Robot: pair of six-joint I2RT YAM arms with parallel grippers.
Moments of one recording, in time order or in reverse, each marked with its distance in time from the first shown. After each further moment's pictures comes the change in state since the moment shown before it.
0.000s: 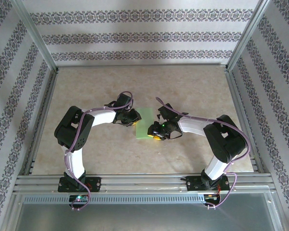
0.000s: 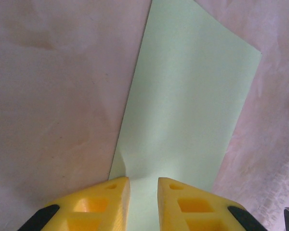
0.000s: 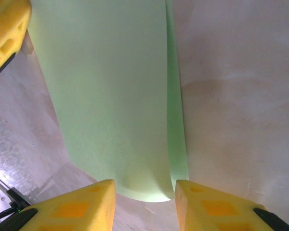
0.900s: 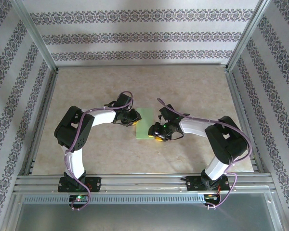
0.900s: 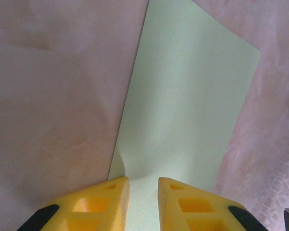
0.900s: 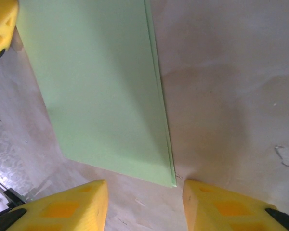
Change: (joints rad) left arm 0.000 0.000 0.000 0.001 0.002 0.008; right arm -0.005 -0.021 -0.023 -0.006 0.004 0.003
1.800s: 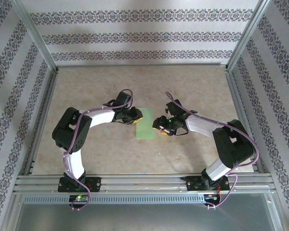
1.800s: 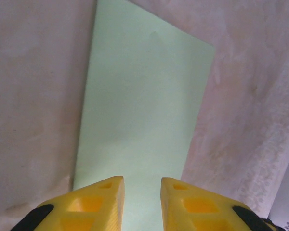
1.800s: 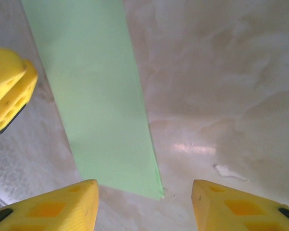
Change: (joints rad) left arm 0.002 -0.028 0.004 0.018 0.043 0.027; right arm -0.085 -0.083 0.006 -0.026 0.051 -0.004
